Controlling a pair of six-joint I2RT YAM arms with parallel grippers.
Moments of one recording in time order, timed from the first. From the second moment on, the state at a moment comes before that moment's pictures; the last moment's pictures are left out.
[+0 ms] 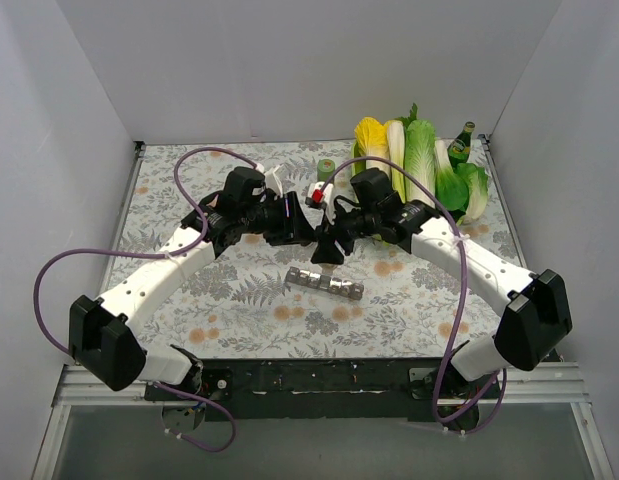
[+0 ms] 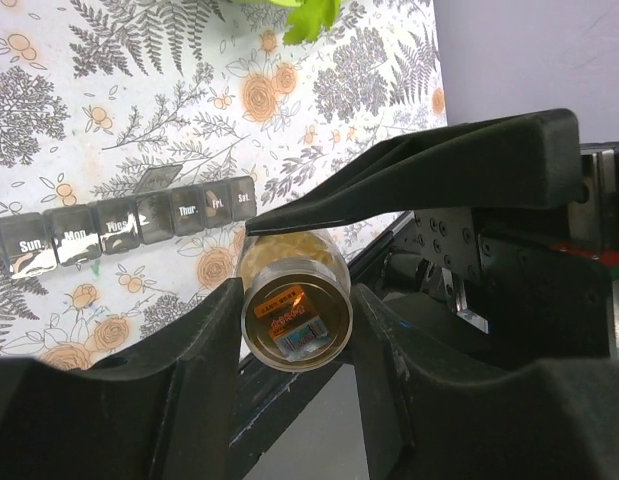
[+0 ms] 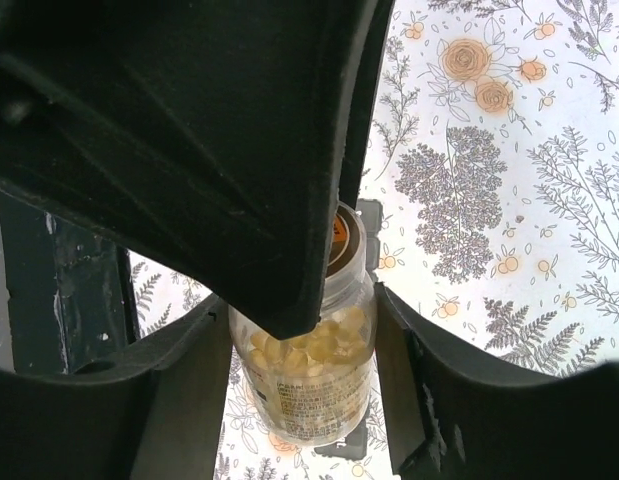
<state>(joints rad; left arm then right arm) -0.58 1.35 1.20 -0.48 0.47 -0.68 0.71 1.46 1.24 -0.48 -0.65 -0.31</state>
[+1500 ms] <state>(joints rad) -1.05 1.30 0.78 0.46 -0.18 -0.45 0.33 1.22 0.80 0.31 -1.06 0.63</state>
